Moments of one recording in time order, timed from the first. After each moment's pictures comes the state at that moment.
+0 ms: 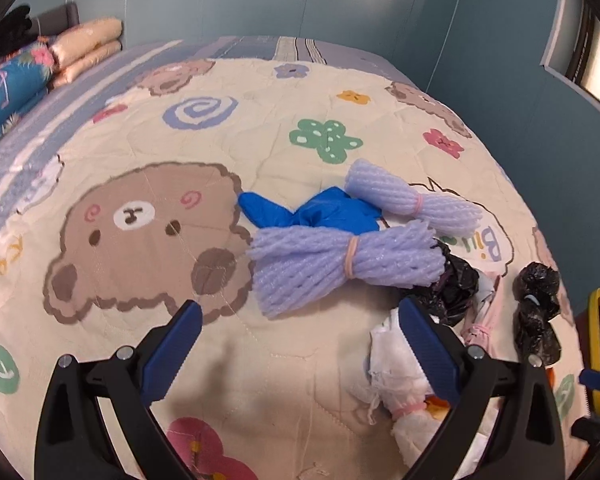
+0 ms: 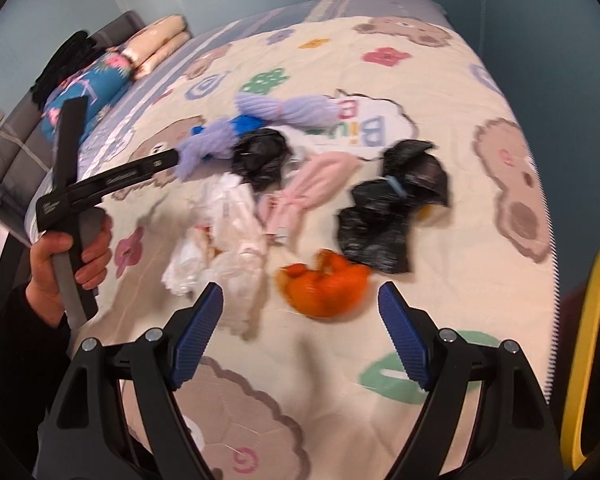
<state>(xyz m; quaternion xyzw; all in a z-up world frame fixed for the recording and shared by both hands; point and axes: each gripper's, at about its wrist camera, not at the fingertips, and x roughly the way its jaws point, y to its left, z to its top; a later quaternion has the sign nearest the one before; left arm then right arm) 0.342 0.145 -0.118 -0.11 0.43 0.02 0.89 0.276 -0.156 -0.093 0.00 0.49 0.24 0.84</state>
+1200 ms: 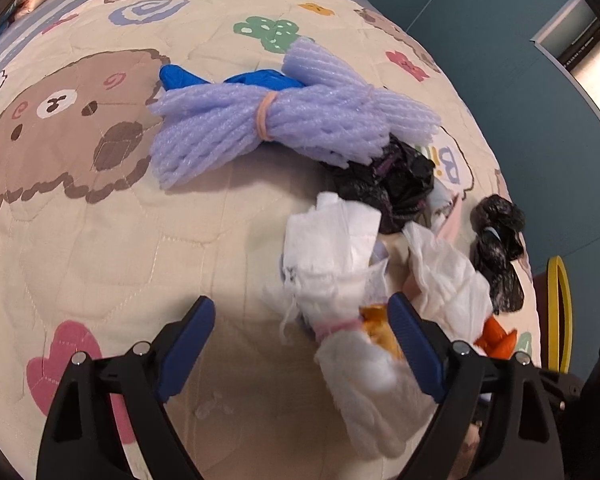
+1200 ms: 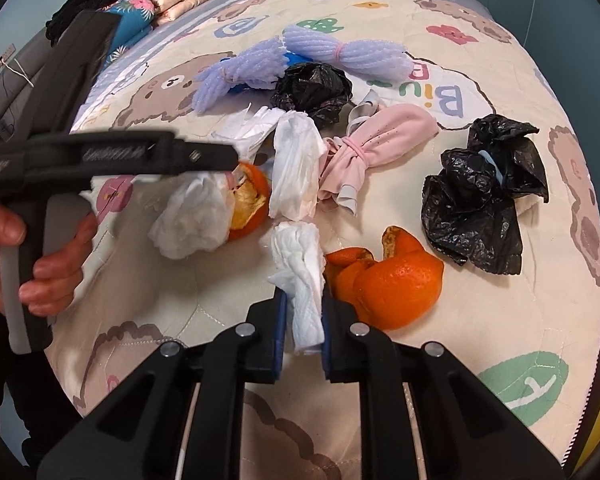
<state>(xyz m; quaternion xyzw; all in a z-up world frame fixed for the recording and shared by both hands) 0.332 0.104 -0.166 -0.17 0.53 -0.06 0.82 0.280 -0.101 -0.151 -0.08 0.51 0.26 0.81</state>
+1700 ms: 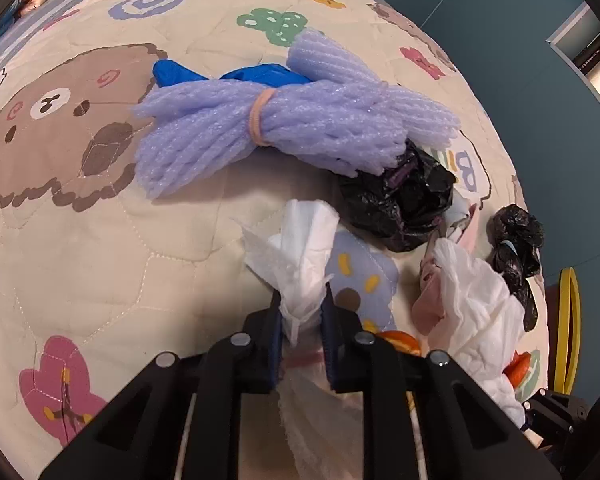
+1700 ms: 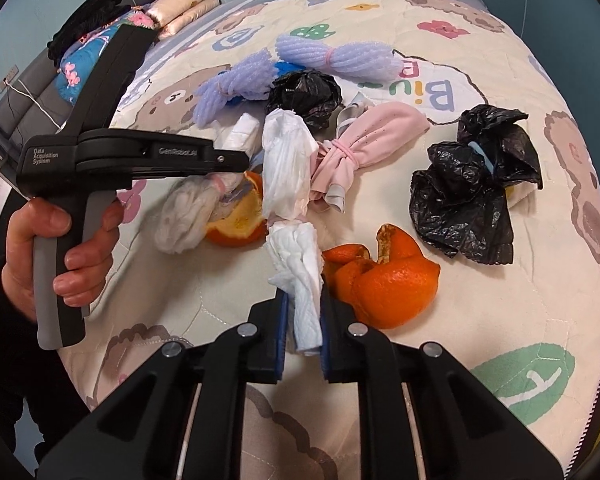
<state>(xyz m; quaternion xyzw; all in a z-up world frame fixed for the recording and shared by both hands) 0.348 0.098 -0.173 -0.18 0.55 -0.04 0.82 0.279 -0.114 -0.144 -0.04 0.51 0.27 0.82</state>
